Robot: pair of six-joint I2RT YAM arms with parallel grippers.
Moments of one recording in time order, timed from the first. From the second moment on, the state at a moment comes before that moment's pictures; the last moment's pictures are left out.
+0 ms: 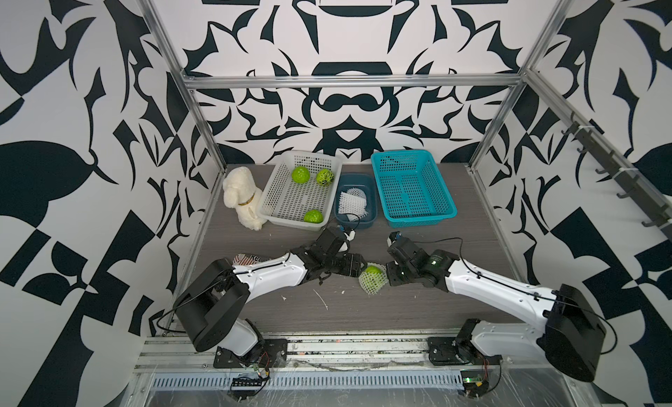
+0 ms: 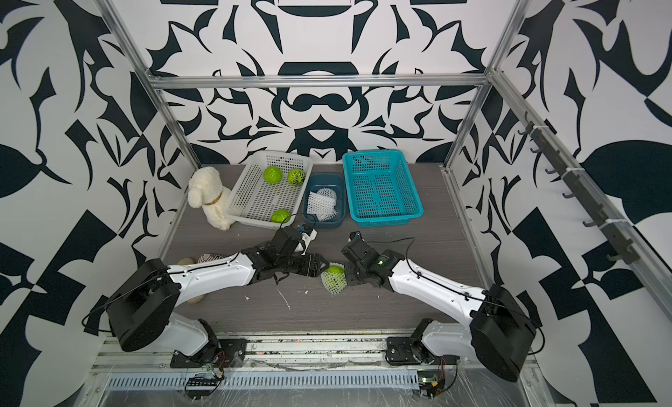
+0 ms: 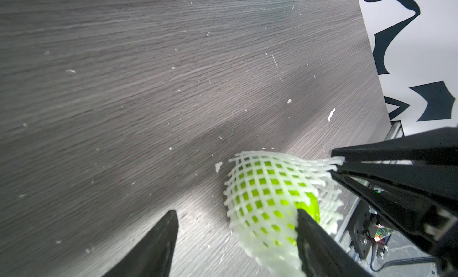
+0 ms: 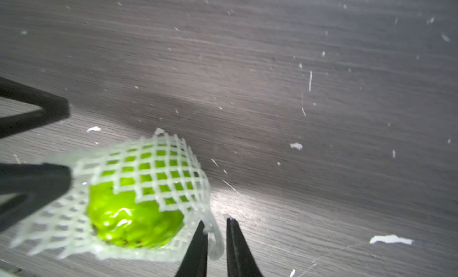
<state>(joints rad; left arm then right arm) -0.85 1.50 0.76 -0.06 0.26 -0.59 0.80 1.23 0.73 -0.61 0.09 0.60</state>
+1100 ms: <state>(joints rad) -0.85 1.51 0.69 0.01 0.22 -0.63 0.80 1.10 0.68 -0.51 -0.04 0.55</state>
